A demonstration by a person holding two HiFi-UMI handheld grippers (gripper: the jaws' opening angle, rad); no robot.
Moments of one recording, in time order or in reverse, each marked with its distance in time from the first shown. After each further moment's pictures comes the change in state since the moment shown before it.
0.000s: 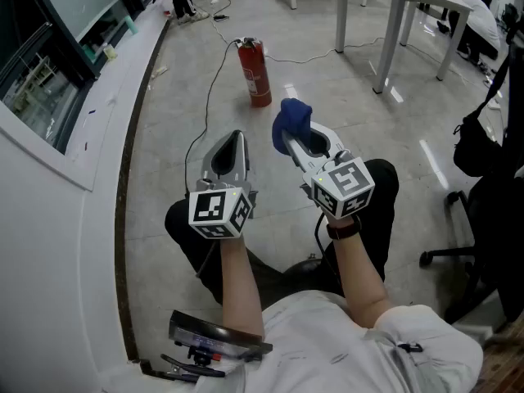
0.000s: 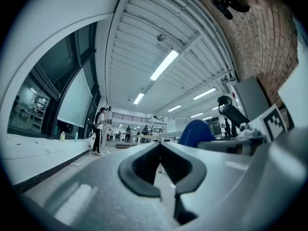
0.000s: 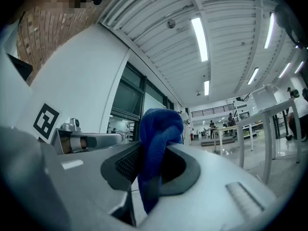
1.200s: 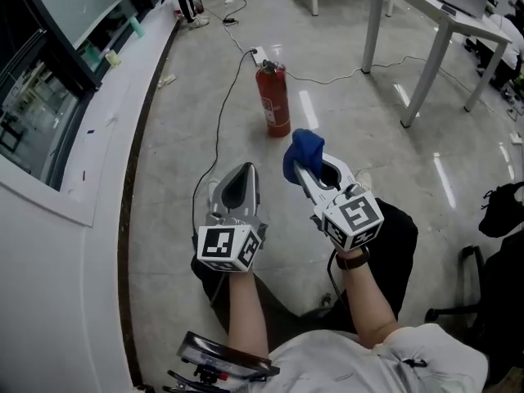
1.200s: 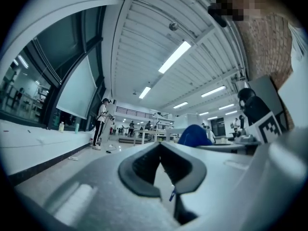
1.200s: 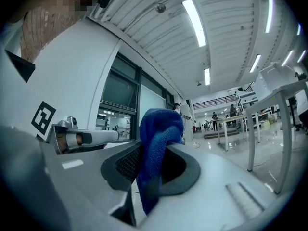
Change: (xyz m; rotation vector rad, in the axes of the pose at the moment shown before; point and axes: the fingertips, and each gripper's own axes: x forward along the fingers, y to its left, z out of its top) left arm 0.139 0.102 -0.062 -0.067 0.061 0.046; right arm 0.153 -0.101 -0.062 0.069 0.076 0.036
